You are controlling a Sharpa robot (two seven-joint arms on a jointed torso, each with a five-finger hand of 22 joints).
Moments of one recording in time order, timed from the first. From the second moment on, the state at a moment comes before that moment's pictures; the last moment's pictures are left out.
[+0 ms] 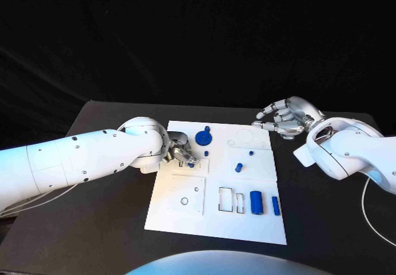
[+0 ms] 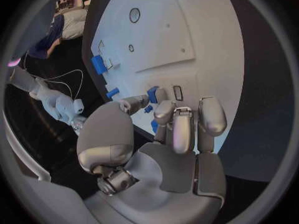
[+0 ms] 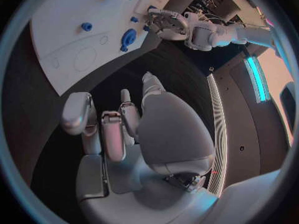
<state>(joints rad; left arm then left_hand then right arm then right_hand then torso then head) 1.22 -0.74 -0.06 1.52 -1.15 0.16 -0.52 0.88 -0.21 0.70 0.23 0.24 0.83 0.02 1.00 0.57 1.31 -0.04 1.27 0.96 1.47 -0.09 1.48 1.31 0.11 1.28 0.02 1.39 1.12 1.33 -0.95 -0.16 1.66 -0.84 -0.51 -0.09 1.38 -0.11 -0.07 0.29 0.33 0.86 0.14 0.34 0.37 1.36 0.06 1.33 1.28 1.47 -0.02 1.52 1.31 0.09 1.35 0.10 1.13 1.21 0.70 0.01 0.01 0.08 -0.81</state>
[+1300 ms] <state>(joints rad) 1.30 -0.80 0.02 1.52 -1.09 0.16 -0.52 0.96 -0.20 0.58 0.29 0.24 0.77 0.06 0.91 0.52 1.23 -0.01 1.20 0.83 1.46 -0.07 1.48 1.31 0.11 1.27 0.04 1.37 1.09 1.32 -0.95 -0.16 1.64 -0.84 -0.51 -0.09 1.37 -0.11 -0.07 0.30 0.33 0.86 0.14 0.35 0.37 1.36 0.06 1.33 1.28 1.47 -0.02 1.51 1.31 0.09 1.35 0.10 1.13 1.21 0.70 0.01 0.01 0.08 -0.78</state>
